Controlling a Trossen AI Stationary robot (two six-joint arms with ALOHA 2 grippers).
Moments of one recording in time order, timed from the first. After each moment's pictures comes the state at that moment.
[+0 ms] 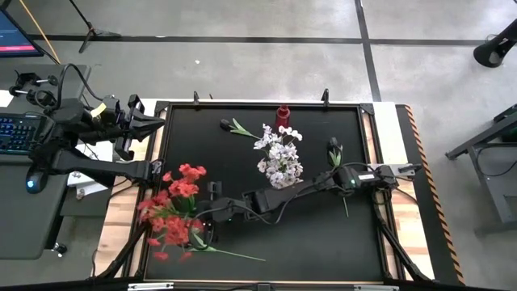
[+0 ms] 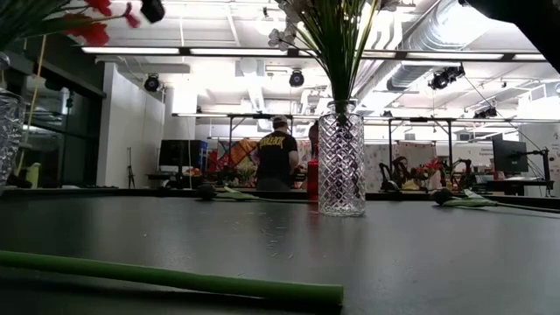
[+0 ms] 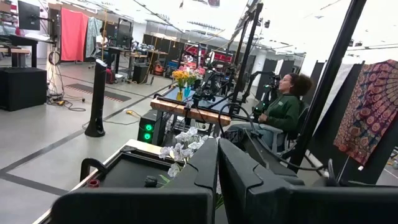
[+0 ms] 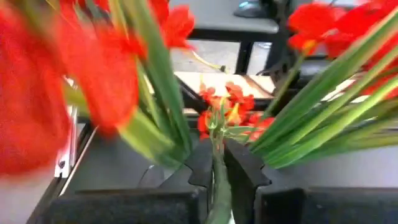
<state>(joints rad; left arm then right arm) 0.04 0.53 1.13 -0.53 -0.10 -0.20 0.30 2.49 2.36 -0.24 0.26 0.07</state>
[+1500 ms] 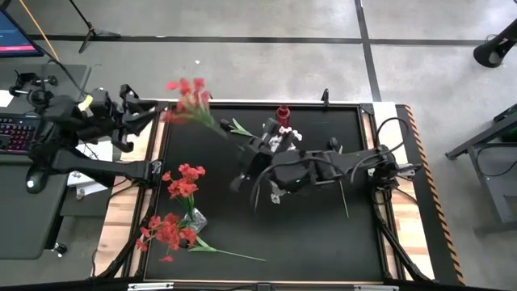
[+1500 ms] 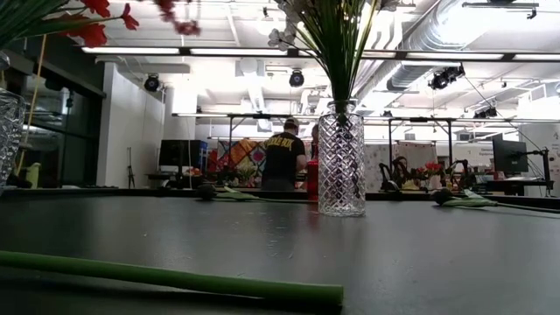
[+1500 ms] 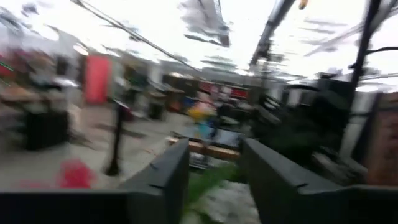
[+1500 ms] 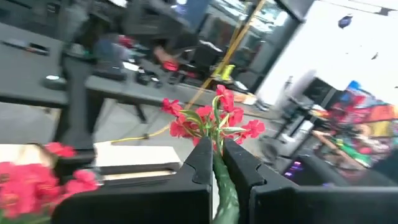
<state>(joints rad) 0.04 0.54 1.13 -0.35 -0.19 -0.11 0.32 2.02 2.36 -0.40 0.92 -0.41</state>
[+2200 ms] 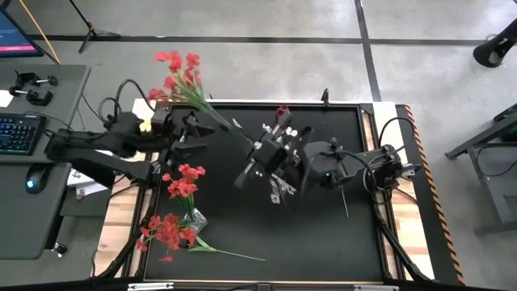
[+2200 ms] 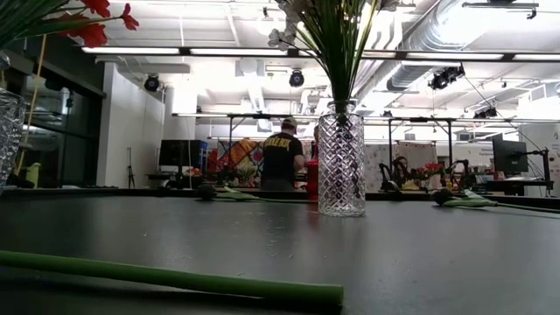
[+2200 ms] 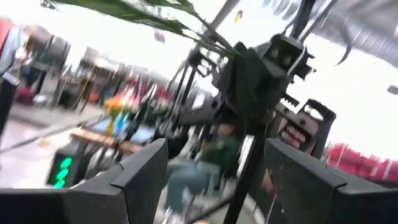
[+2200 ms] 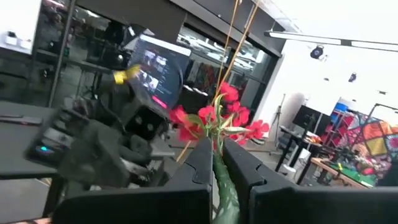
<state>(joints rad) -0.08 0.86 0.91 0.28 -0.01 -0.34 0.36 1.99 2.36 -0.08 0.92 -0.57</state>
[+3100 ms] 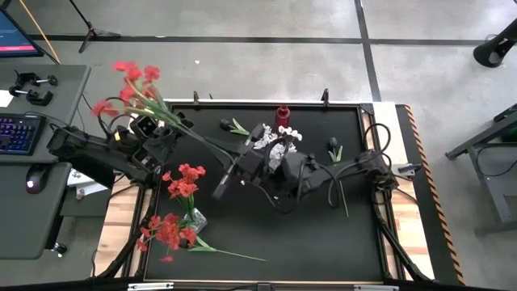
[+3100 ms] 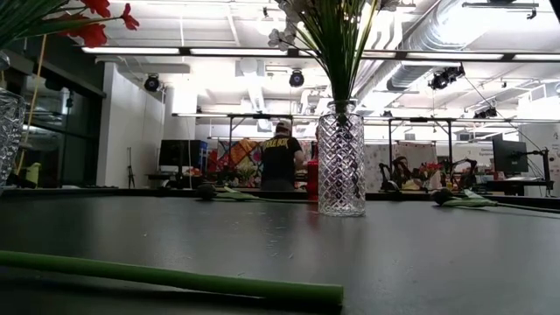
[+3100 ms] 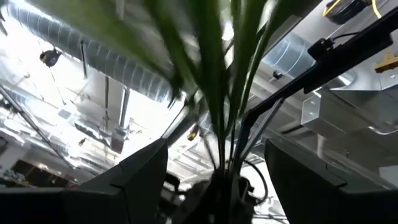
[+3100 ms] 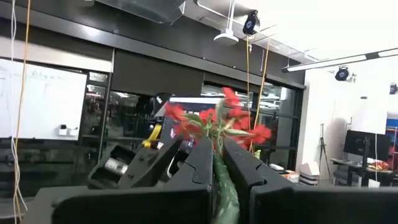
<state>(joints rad) -0.17 0.91 0.65 1.15 -0.12 -0.38 0.31 2.11 2.24 0.43 0.69 -0.49</state>
